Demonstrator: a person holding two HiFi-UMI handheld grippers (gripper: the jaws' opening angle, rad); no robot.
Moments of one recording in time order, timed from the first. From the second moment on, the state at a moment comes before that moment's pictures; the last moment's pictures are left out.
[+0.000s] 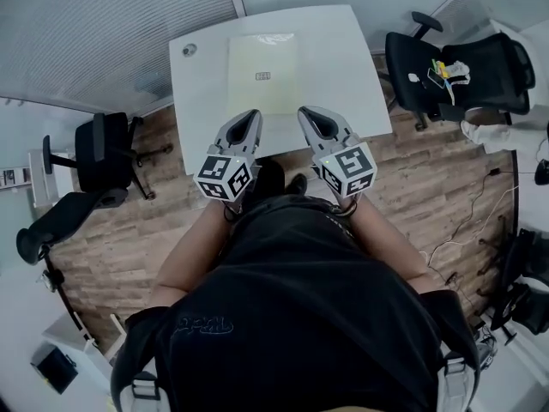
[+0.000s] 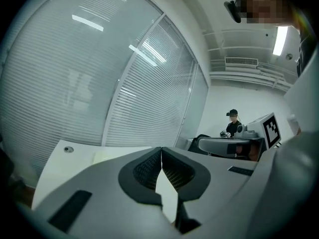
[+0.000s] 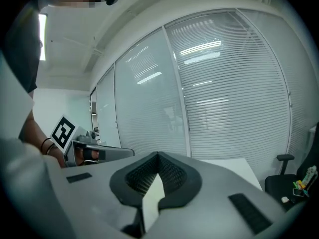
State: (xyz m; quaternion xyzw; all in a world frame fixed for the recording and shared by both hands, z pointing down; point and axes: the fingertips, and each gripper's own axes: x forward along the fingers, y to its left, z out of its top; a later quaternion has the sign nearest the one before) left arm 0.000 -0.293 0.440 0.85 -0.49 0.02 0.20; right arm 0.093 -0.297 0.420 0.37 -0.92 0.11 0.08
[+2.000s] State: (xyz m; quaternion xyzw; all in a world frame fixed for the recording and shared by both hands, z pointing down) left arm -0.112 -0.476 0.707 0.76 -0.42 0.18 0.47; right arm 0.085 -0.480 0.717 0.34 -0.80 0.45 0.23
